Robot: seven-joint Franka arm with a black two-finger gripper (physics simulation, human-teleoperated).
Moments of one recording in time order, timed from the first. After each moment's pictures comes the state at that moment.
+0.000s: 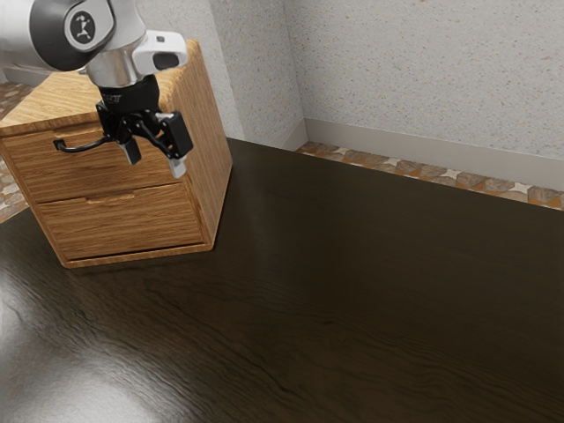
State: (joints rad) arm -0.23 0.13 0.49 -1.24 0.04 1.43 0.15
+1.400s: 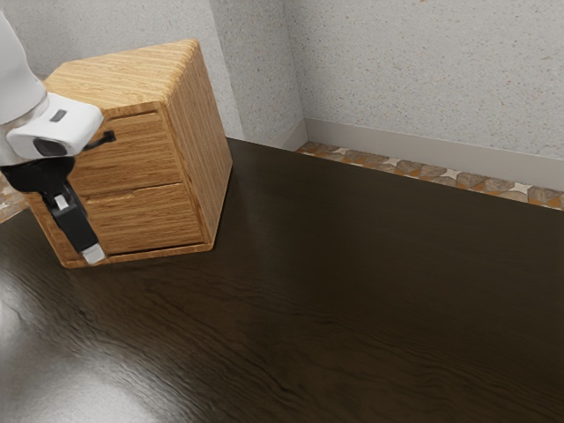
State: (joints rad) arm -0.47 -0.54 0.44 -1.89 0.34 1.50 0.30
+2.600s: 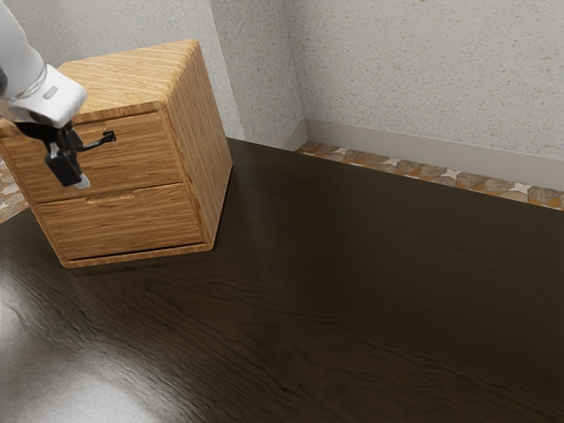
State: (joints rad) arm -0.93 -0.41 1.09 -1.66 0.62 1.81 0.77
